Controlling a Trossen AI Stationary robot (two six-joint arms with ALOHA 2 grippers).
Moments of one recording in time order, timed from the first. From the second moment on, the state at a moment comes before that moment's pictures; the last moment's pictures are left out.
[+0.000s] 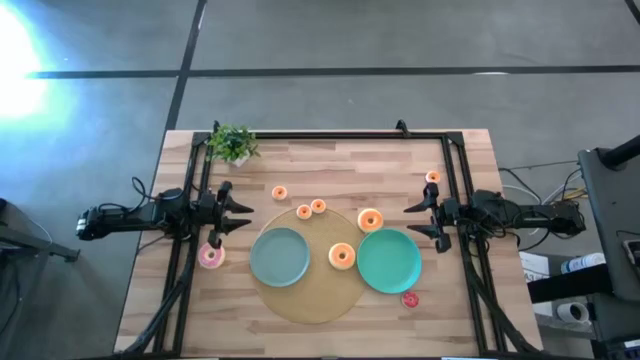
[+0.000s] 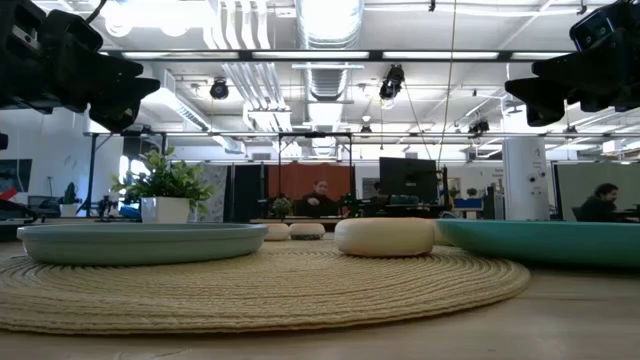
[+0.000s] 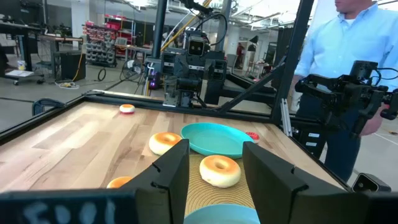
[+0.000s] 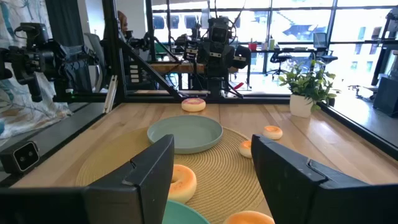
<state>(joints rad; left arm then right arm) 0.05 0.02 0.01 0.03 0.11 -0.15 0.02 0.01 0.01 0.02 -0.08 0.05</state>
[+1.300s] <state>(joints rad) 0.05 0.02 0.01 0.03 0.11 -0.15 0.02 0.01 0.01 0.02 -0.08 0.74</state>
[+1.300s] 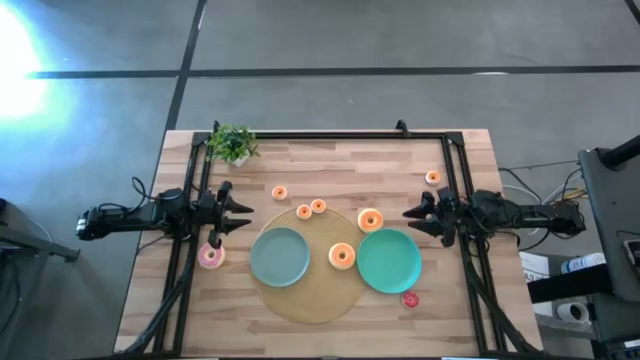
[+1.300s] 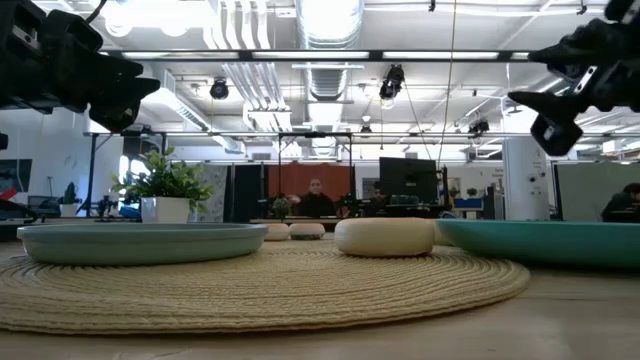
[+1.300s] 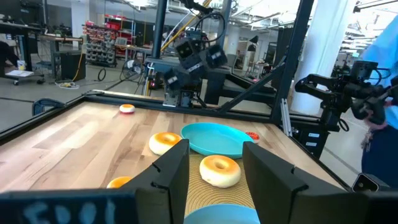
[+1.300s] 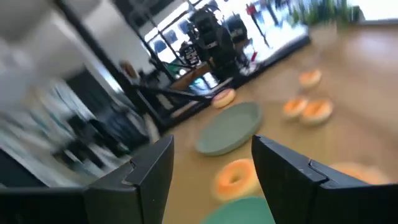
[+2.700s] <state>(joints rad) 0.05 0.02 0.01 0.03 0.11 -0.15 -0.10 1.03 0.70 -0.97 0.49 1.51</state>
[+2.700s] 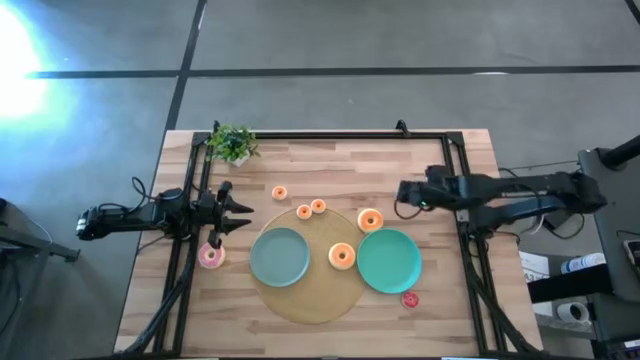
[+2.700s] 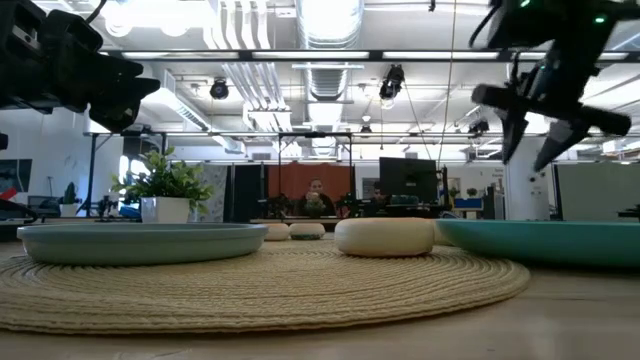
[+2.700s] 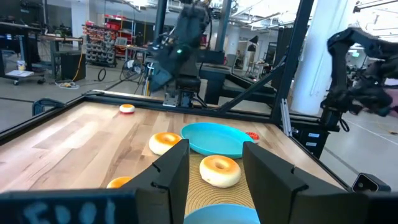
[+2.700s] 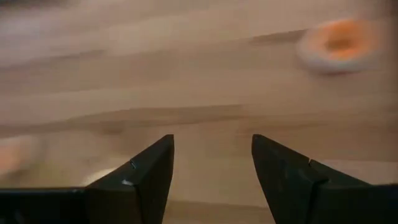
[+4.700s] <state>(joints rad) 0.05 0.02 0.01 0.03 0.11 -0.15 -0.67 1.18 0.81 -0.57 -0.24 1.00</state>
